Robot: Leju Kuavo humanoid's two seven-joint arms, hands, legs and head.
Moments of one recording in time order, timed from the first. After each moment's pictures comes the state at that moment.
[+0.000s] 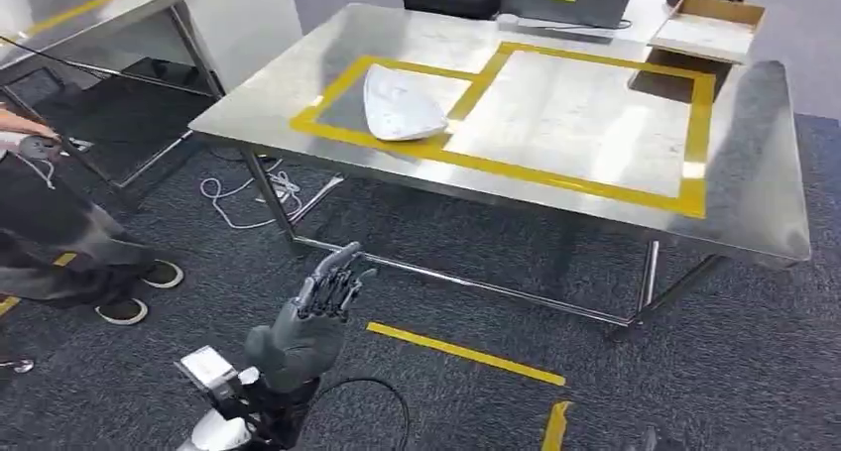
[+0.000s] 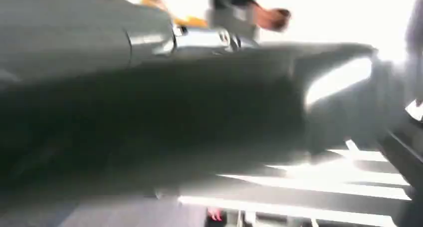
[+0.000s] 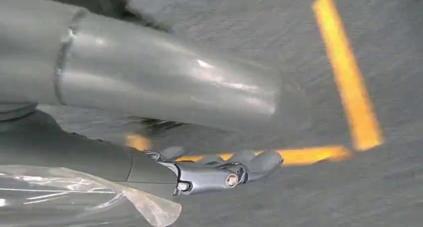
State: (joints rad) left arm 0.05 -0.09 -0.52 -1.49 0.03 -0.08 -0.70; right arm -0.13 0.17 -1.15 -0.20 0.69 0.06 -0.30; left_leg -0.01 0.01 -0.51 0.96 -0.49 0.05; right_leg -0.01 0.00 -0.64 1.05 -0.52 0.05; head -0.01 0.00
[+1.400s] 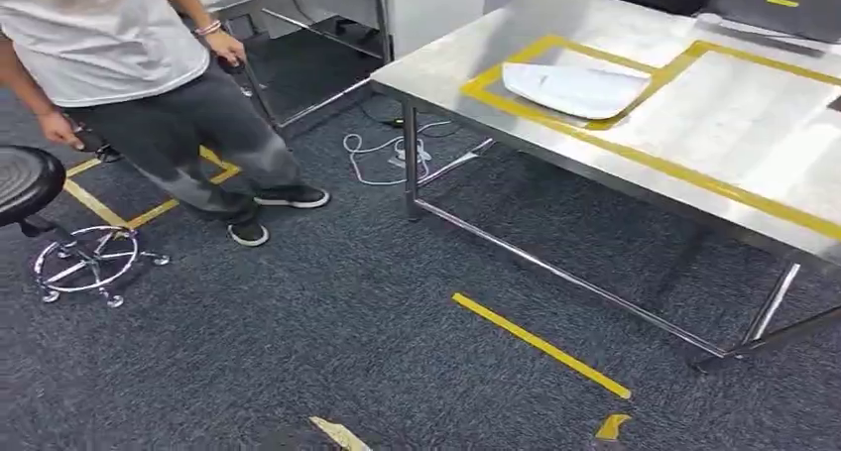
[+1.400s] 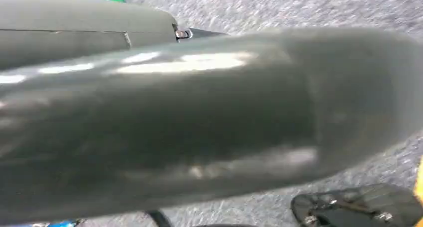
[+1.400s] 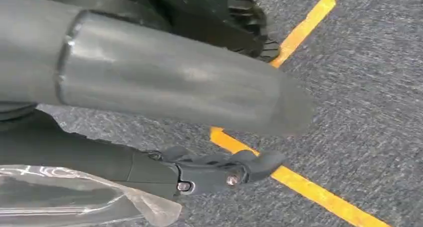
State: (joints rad) left arm -0.06 -0.09 -0.41 -0.20 -0.19 0.35 0.00; right arm -0.08 0.19 -0.99 -0.19 0.95 0.02 -0.17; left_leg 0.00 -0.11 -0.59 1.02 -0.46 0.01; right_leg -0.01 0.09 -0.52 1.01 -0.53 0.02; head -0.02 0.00
